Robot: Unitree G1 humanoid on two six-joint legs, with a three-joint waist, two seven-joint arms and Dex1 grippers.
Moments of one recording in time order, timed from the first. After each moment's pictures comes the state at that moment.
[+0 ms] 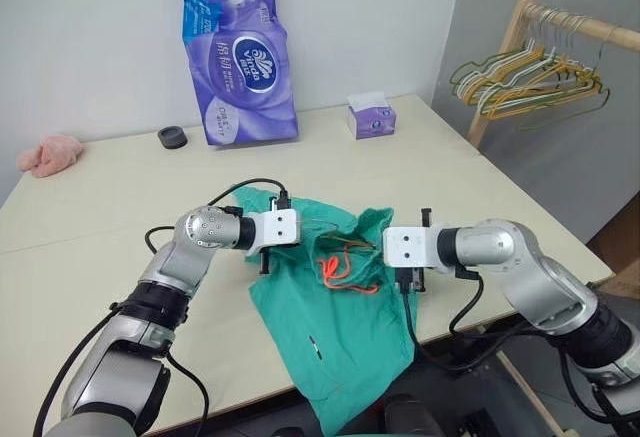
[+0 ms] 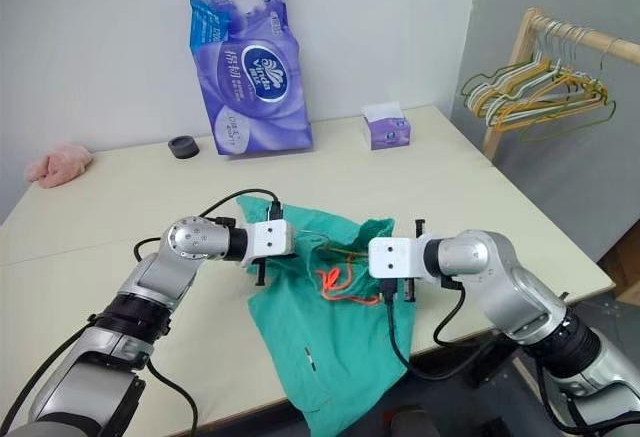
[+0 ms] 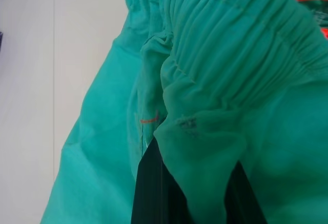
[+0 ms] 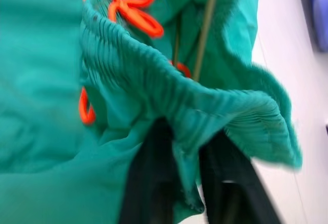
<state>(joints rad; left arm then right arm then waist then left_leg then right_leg) -0.58 0.61 -0.28 0.37 0.15 -0.18 -1.10 -0.52 -0.79 0.48 -0.40 -0.17 0.49 0.98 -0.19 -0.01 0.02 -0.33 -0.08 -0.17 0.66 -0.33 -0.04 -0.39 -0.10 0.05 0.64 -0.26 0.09</state>
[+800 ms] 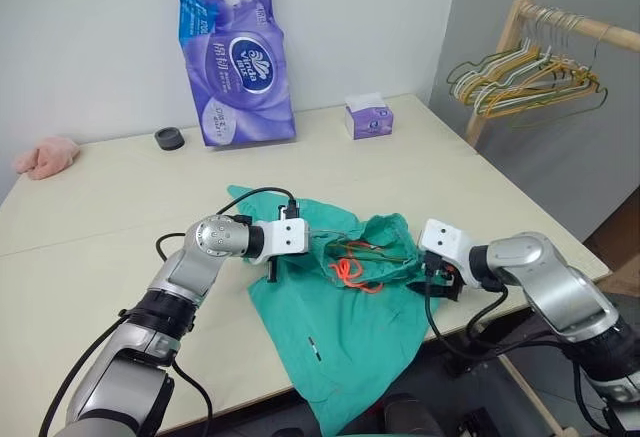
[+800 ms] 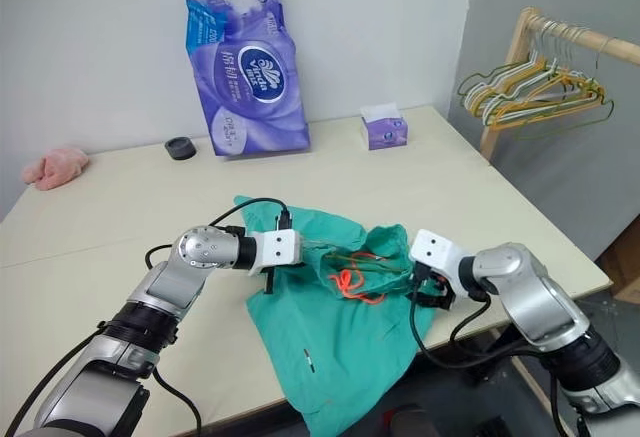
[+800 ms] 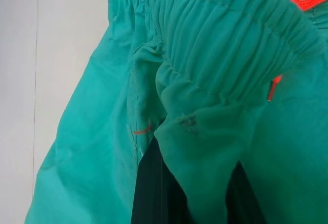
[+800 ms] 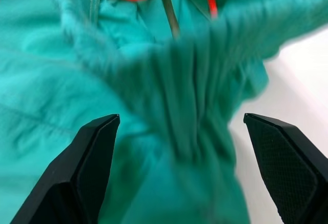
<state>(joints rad) -0.55 0.59 -0.31 0.34 0.15 -0.17 -1.08 -0.44 -0.72 0.39 -0.24 -0.01 0.74 0.96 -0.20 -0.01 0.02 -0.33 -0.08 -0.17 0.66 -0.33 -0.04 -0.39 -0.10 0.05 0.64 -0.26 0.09</state>
